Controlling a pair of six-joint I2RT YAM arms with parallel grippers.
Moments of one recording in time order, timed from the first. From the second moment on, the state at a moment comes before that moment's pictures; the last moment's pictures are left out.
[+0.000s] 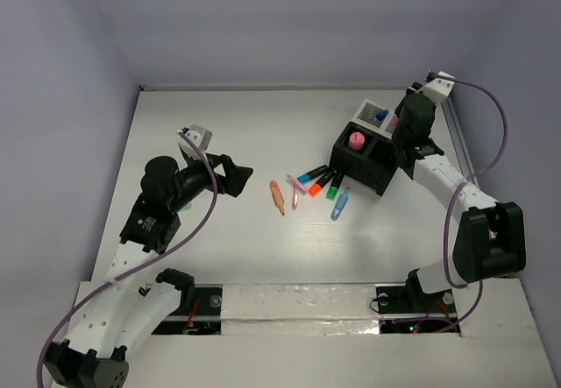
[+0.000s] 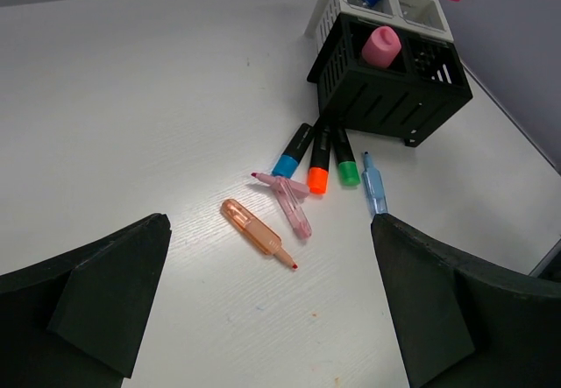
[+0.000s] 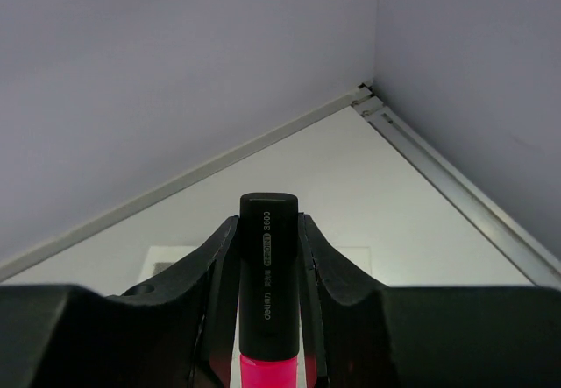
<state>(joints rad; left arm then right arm) -0.34 0.72 0.75 -0.21 0.32 -0.25 0.19 1.45 1.03 0.40 0.68 0.22</state>
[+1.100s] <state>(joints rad) -0.35 0.87 0.76 -0.21 0.32 -0.27 0.16 1.65 1.02 0.56 0.68 0.12</state>
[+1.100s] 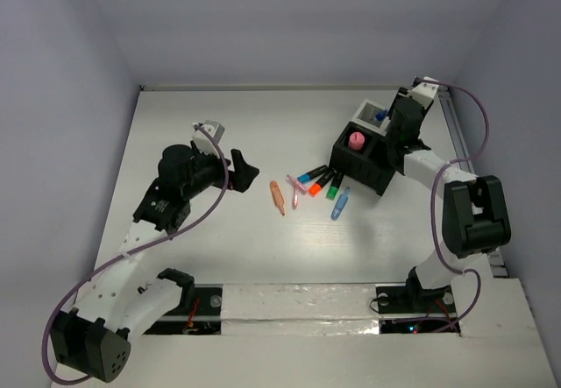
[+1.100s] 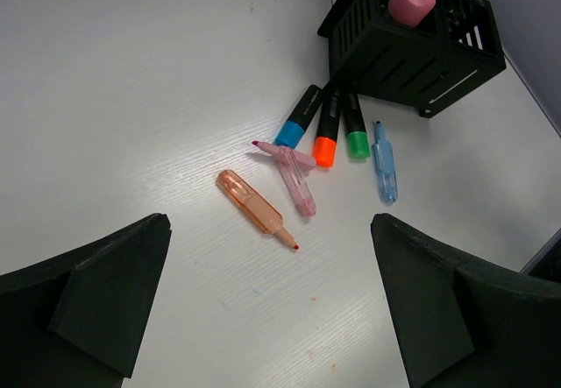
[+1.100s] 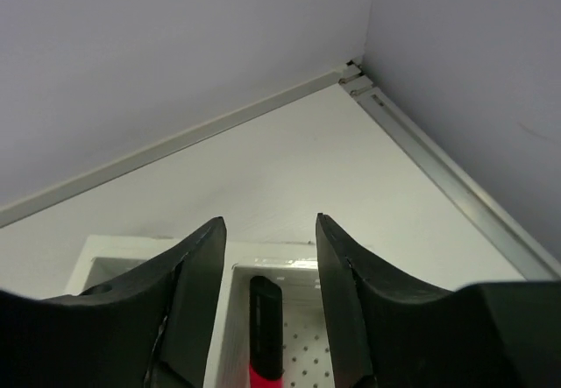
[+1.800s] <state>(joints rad) -0.69 1.56 1.12 -0.17 0.02 -0.21 0.21 1.19 0.82 0.34 0.14 0.52</state>
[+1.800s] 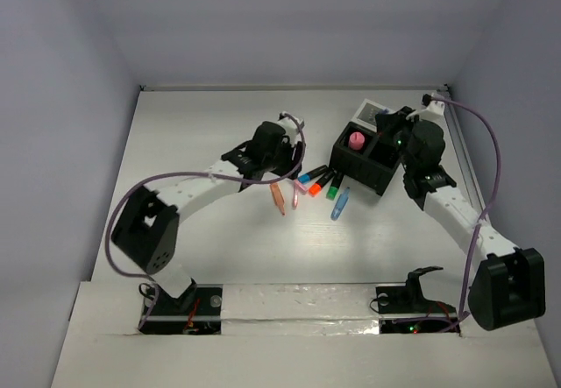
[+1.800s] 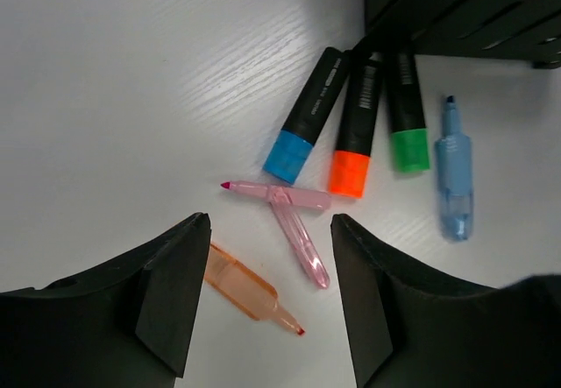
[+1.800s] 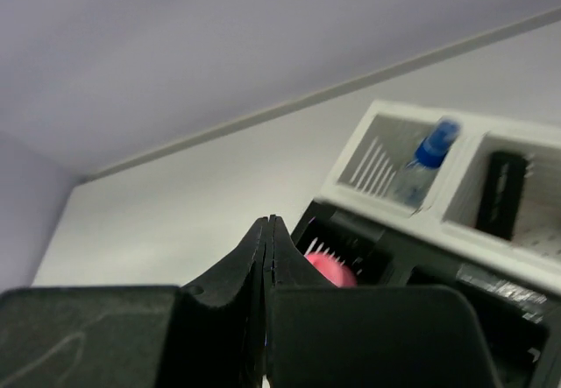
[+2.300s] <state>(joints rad) -0.73 1.97 1.31 -0.13 0.01 -0.04 0.28 1.06 0.70 0.33 -0.07 0.61</state>
